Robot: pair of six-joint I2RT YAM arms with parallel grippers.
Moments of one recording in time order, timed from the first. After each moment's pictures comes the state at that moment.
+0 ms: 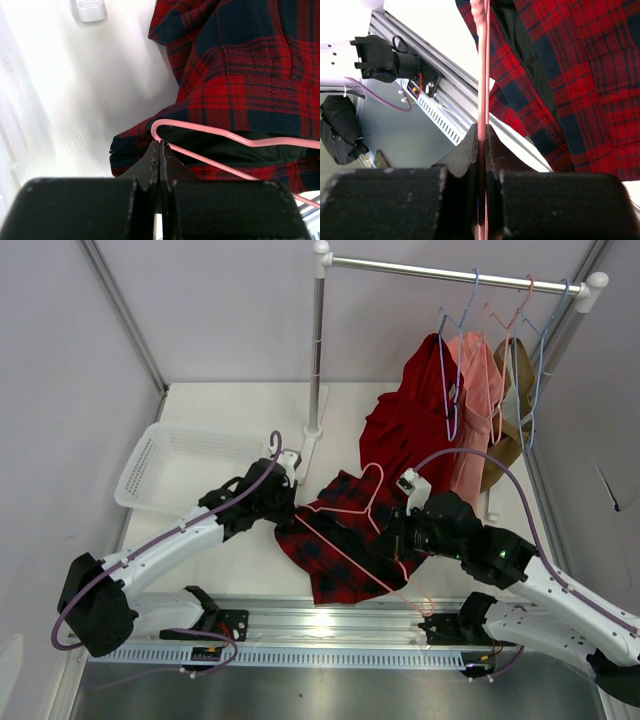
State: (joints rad) left arm -0.69 1.18 0.84 -0.46 -0.07 -0.34; right arm 0.93 0.77 0.83 -0.60 -0.13 0.70
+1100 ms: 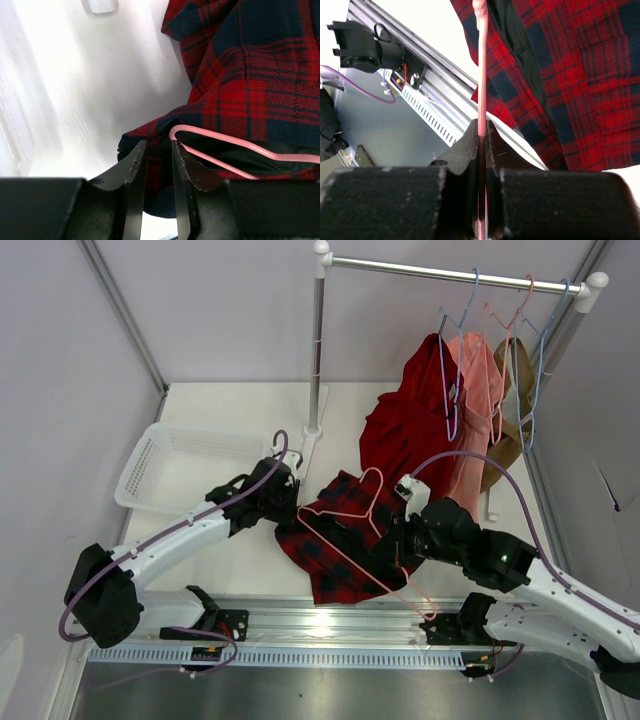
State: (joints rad) left arm -0.69 1.23 0.86 -0.49 -0.10 -0.35; right arm 0.99 0.75 0.83 -0.64 -0.03 0.67
